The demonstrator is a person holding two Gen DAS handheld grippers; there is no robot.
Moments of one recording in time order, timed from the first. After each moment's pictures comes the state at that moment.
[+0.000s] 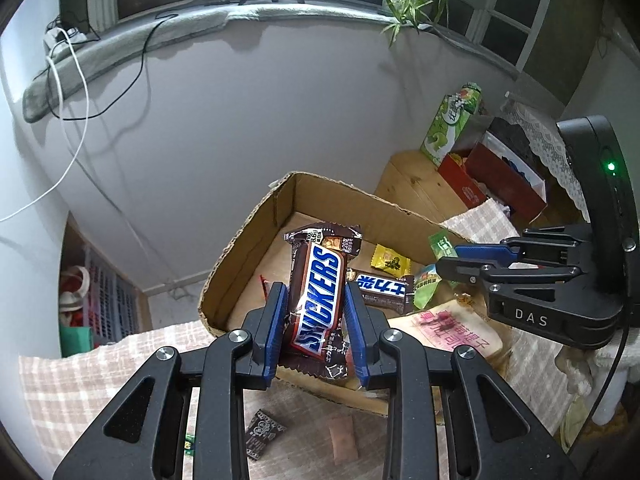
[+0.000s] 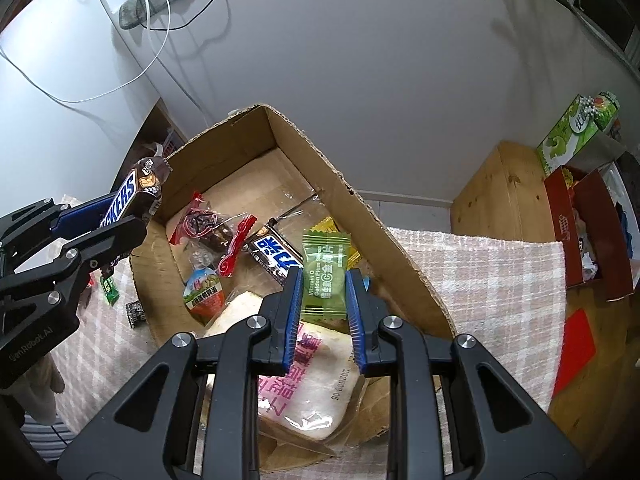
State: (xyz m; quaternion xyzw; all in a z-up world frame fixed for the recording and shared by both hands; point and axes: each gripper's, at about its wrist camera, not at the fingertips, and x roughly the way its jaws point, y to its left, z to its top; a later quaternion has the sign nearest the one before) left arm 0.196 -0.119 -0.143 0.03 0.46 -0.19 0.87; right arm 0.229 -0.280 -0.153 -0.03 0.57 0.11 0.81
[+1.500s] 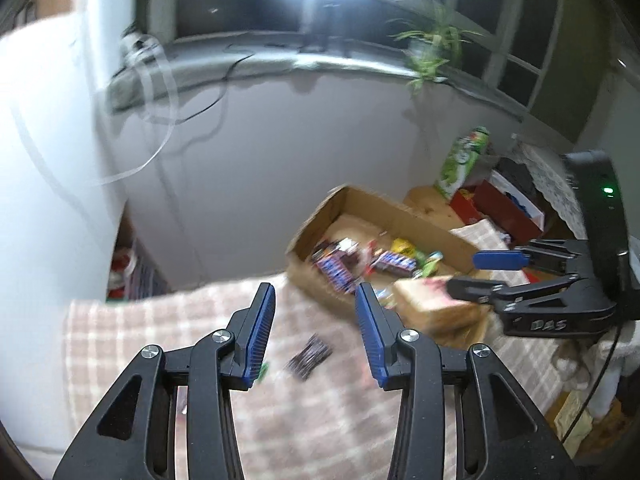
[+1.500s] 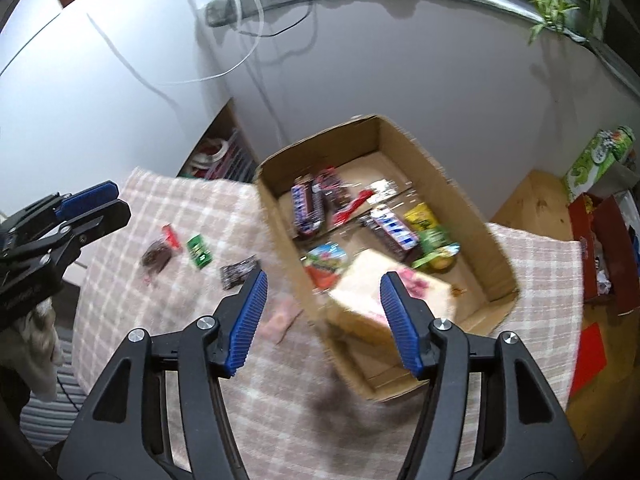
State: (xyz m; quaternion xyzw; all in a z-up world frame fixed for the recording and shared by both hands) left arm 0.108 -0.028 -0.094 -0.01 0.41 -0.14 0.90; right arm 0.141 -0.216 -0.105 -0.04 0.53 0.20 0.82
